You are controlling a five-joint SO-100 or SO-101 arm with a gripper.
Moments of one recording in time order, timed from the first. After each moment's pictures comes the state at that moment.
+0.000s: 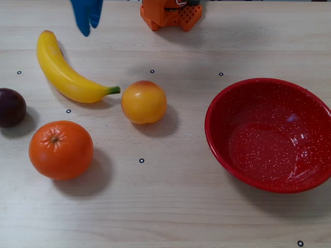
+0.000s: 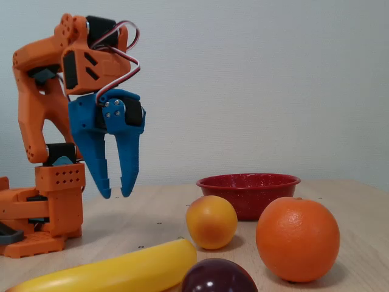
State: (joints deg) arm 44.6 113.7 105.5 87.9 -17.6
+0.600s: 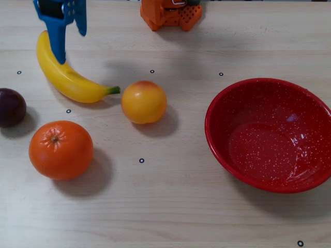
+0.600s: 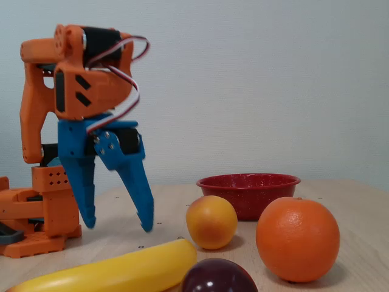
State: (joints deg) arm 51.1 93.0 95.6 88.9 -24.4
